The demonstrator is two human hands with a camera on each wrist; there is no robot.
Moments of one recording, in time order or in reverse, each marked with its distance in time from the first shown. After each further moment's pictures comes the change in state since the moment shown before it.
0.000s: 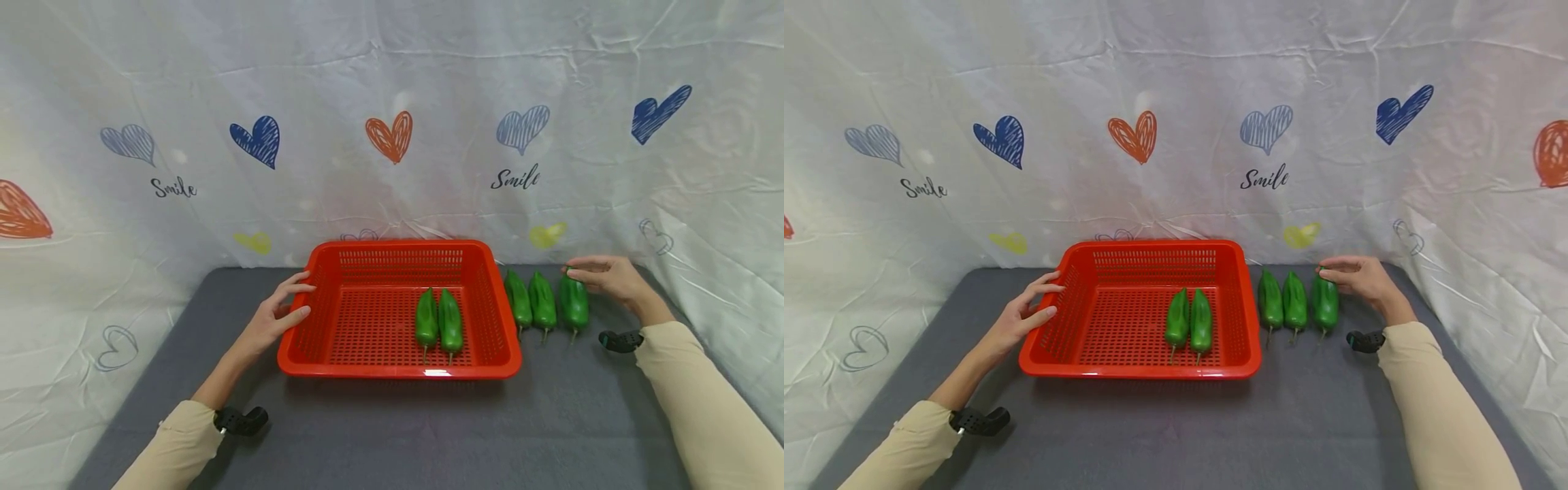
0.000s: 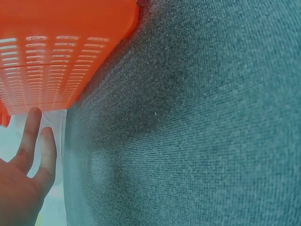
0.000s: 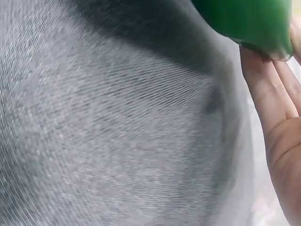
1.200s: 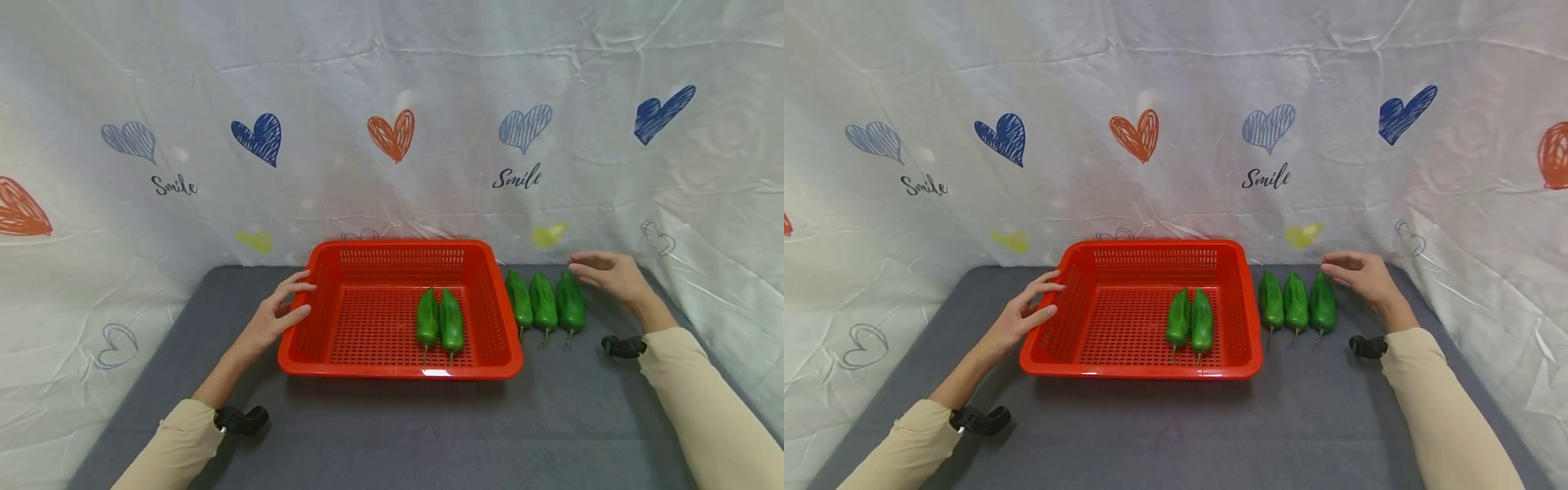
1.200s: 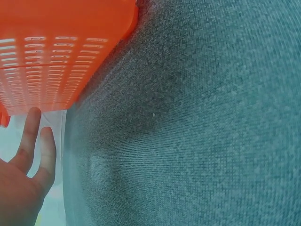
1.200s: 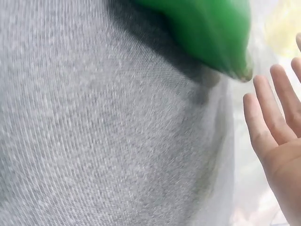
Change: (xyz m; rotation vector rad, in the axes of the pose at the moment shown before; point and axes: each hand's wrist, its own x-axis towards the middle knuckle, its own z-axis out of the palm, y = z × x) left_hand 0.000 0.000 0.001 0.003 0.009 -0.013; right_hand -0.001 -0.005 0.008 -0.093 0.129 -0.035
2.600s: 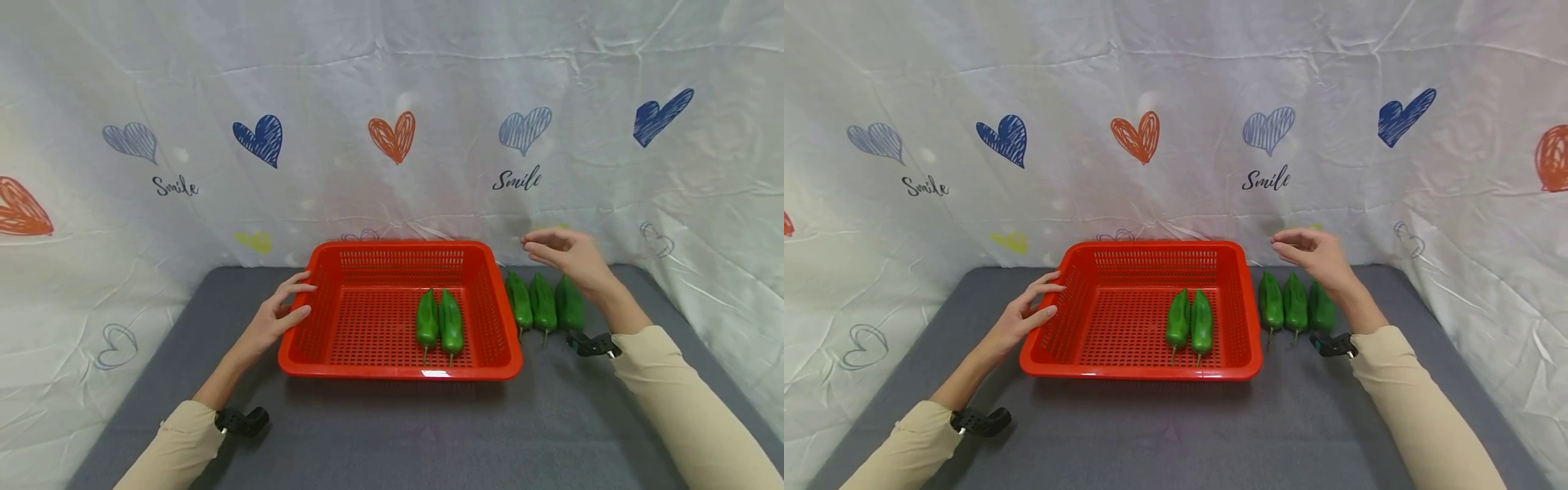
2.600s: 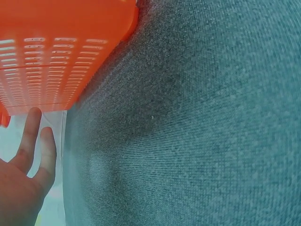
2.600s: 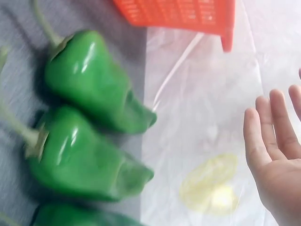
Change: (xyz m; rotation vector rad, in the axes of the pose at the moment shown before) left_hand -0.002 0.000 0.001 -0.015 0.000 0.007; right_hand 0.002 -0.098 0.067 0.172 -0.042 -0.171
